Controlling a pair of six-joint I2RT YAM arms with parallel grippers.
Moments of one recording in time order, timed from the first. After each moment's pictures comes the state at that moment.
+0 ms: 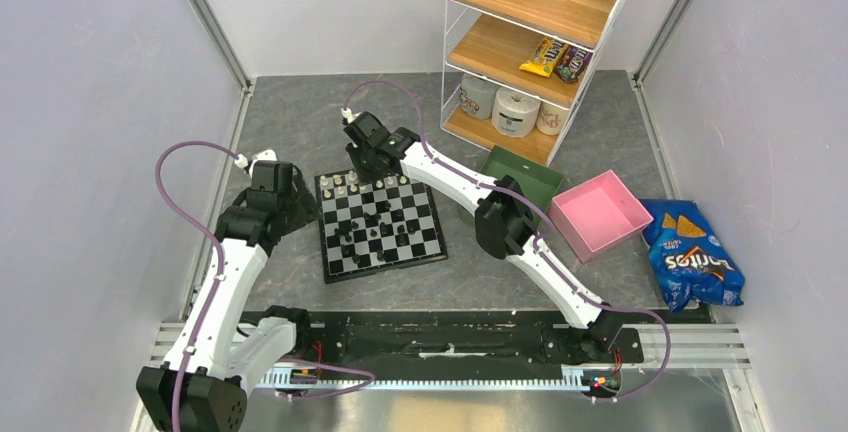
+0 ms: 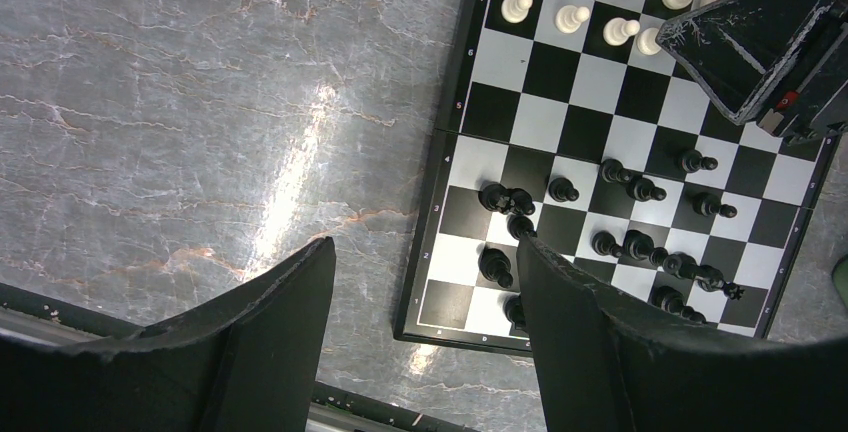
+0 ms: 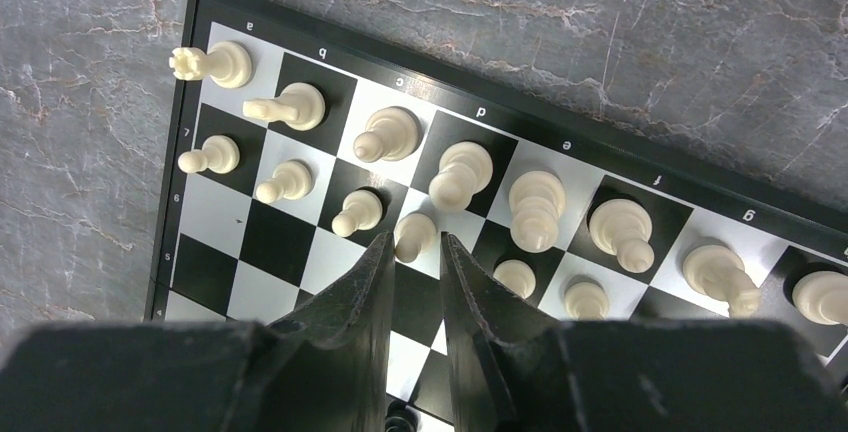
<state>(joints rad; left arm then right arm) -0.12 0.91 0.86 -0.85 -0.26 -0.51 0.89 2.64 2.54 -0.78 0.04 0.39</state>
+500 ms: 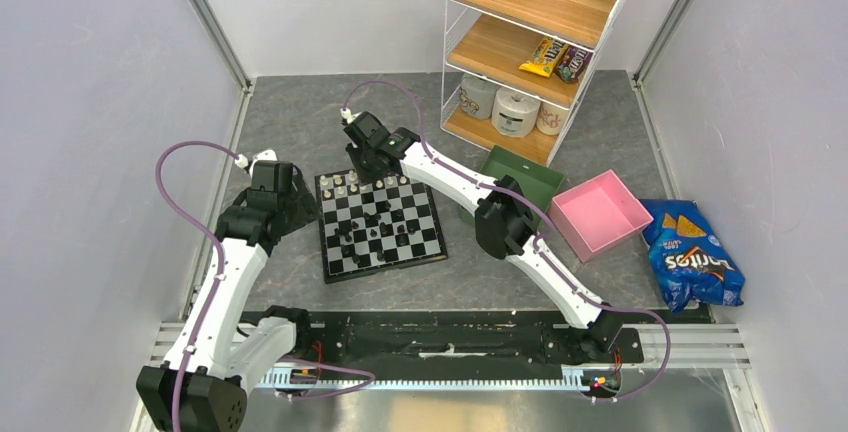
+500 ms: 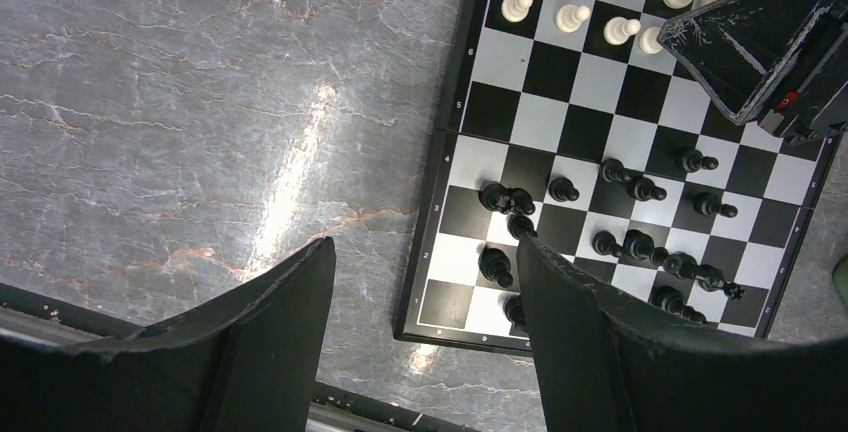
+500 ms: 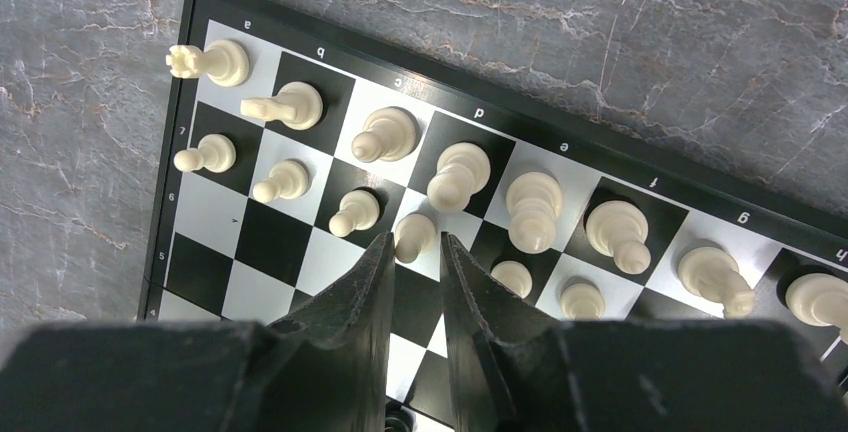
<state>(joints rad) -0.12 0.91 0.86 -0.85 -0.26 -0.51 0.89 2.64 2.54 -0.78 0.05 0.37</state>
